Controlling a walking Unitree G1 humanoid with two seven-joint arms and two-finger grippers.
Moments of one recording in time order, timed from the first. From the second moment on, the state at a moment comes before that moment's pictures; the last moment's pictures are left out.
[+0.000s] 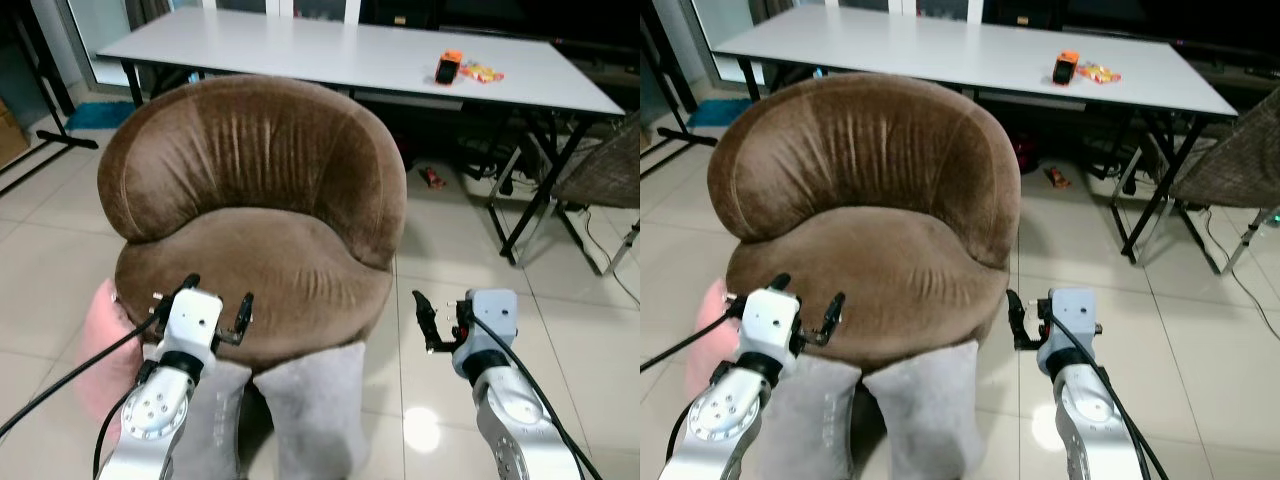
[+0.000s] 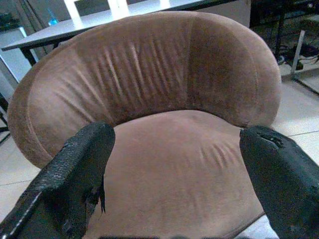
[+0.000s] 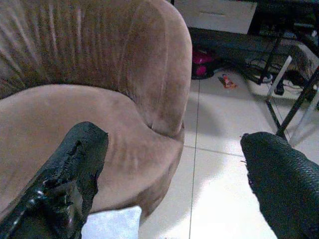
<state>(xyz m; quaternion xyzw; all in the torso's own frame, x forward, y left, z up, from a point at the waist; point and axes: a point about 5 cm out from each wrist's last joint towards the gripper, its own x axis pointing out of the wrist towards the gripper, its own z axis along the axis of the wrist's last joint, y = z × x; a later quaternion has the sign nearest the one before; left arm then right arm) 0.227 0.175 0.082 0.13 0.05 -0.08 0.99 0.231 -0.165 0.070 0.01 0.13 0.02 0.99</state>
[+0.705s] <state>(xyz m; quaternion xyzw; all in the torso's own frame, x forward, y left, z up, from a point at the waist) 0.219 0.177 0.072 0.11 0.07 -0.05 0.99 0.231 -0.164 0.064 0.01 0.14 0.02 0.99</state>
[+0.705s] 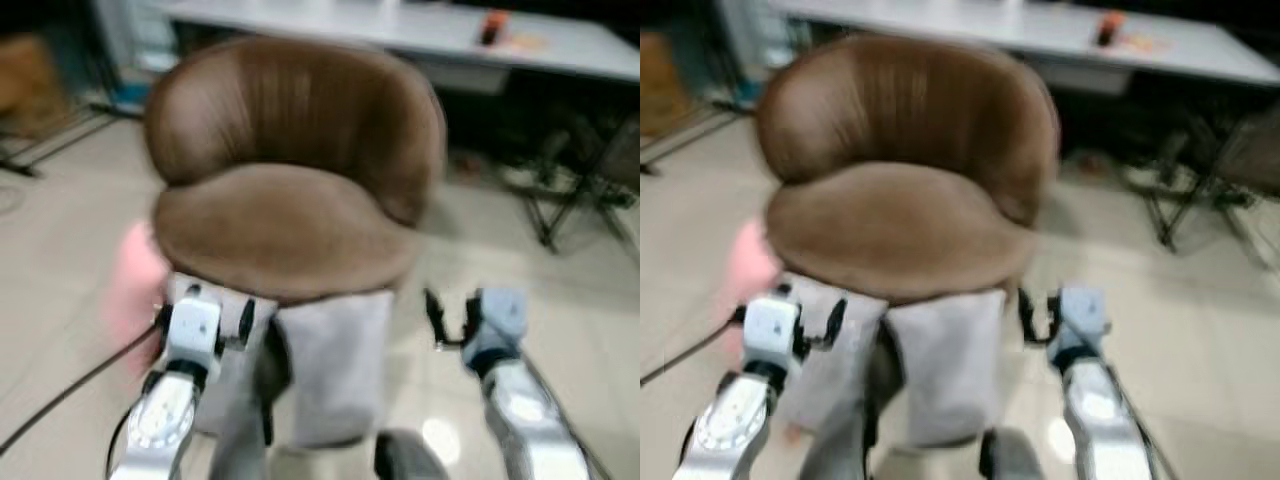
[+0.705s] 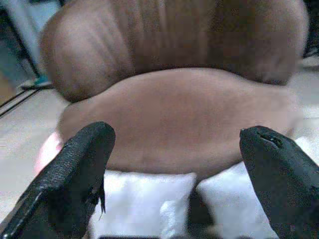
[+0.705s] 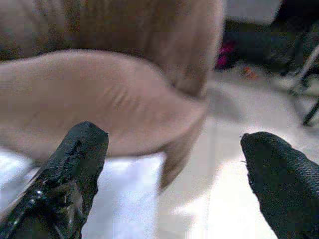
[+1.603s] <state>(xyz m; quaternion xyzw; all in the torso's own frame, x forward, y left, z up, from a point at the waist) 0.226 0.178 0.083 0.10 0.04 -0.05 0.99 0.237 -0.167 0.065 -0.02 0.13 0.02 0.99</state>
